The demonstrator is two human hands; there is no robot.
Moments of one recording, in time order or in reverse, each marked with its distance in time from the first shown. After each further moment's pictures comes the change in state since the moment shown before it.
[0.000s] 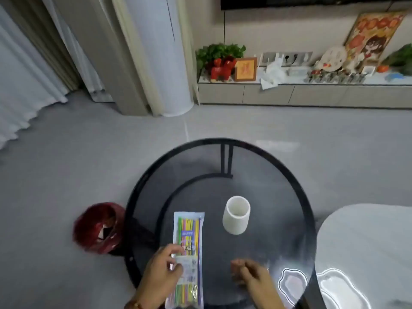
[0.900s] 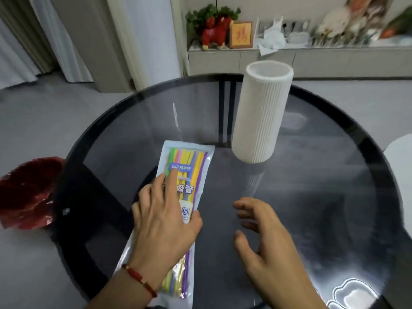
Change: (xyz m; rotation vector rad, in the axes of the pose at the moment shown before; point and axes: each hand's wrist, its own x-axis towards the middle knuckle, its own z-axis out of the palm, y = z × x) left_hand 0.087 -0.165 0.171 0.520 0.384 0.377; right_hand 0.098 0.191 0.059 -0.376 0.157 -0.875
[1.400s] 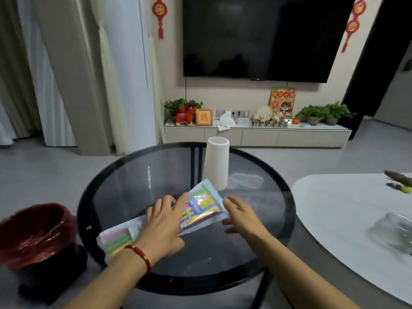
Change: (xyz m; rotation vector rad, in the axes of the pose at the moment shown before) left_hand -0.059 0.006 -0.087 0.154 -0.084 0.428; right_hand -0.018 -0.063 -0.047 0.238 0.043 0.375
